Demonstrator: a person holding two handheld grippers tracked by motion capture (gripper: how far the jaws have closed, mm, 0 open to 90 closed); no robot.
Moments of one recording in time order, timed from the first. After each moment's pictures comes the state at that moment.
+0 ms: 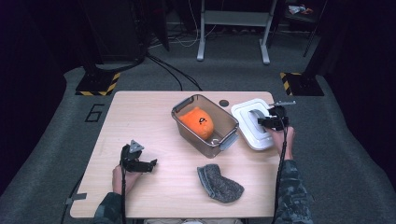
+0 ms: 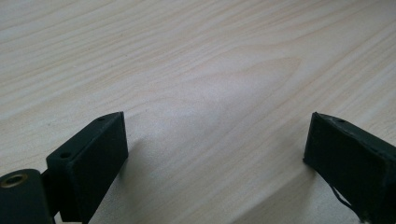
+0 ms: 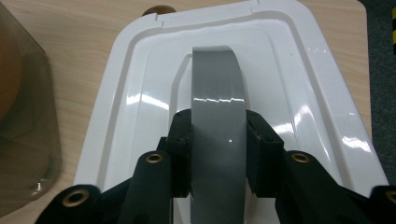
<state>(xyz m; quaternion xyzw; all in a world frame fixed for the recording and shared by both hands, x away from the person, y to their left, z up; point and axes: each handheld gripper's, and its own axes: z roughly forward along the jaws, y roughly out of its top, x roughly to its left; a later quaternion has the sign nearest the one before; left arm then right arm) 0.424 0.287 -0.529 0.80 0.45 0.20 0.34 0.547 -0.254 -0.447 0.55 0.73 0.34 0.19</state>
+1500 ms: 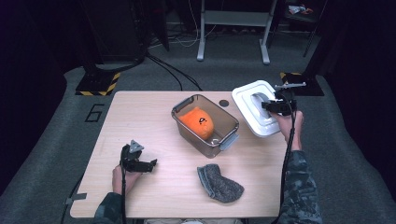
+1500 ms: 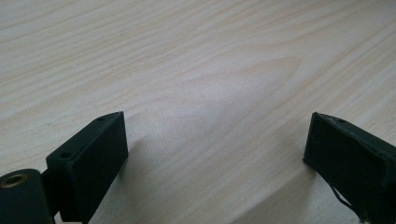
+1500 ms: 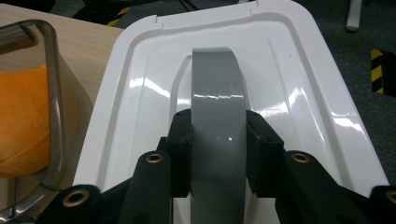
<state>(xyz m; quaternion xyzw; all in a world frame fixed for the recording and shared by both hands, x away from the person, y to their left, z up) 0.424 0.287 -0.529 0.80 0.44 0.20 0.34 0.539 -0.247 -0.358 0.52 0.74 0.36 0.23</state>
